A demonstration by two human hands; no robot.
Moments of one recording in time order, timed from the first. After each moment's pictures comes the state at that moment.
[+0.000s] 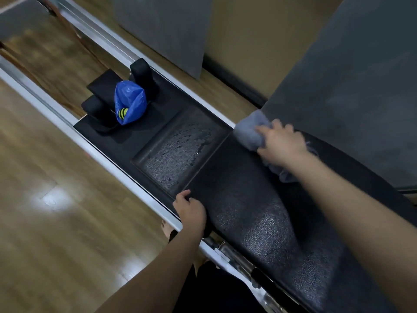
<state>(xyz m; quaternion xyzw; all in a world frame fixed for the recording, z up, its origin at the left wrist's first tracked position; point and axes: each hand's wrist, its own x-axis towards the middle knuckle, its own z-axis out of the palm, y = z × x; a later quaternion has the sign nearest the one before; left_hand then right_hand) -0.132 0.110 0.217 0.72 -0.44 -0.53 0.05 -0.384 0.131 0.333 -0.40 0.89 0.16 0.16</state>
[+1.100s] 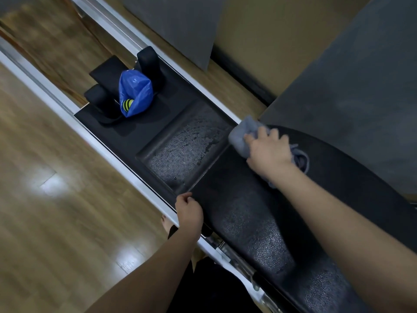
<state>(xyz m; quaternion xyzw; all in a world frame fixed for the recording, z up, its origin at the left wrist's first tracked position) -0.122 0.077 0.194 0.72 -0.37 -0.58 0.08 -0.337 0.077 0.308 -0.46 0.84 0.26 0.12</state>
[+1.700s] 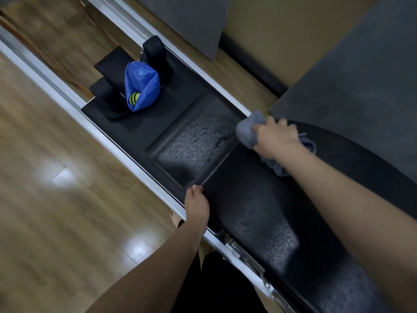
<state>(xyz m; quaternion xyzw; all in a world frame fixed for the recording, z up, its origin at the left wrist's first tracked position) -0.122 0.054 0.176 0.70 -0.37 -0.61 0.08 -0.359 0.031 0.284 -0.40 0.84 0.28 0.23</state>
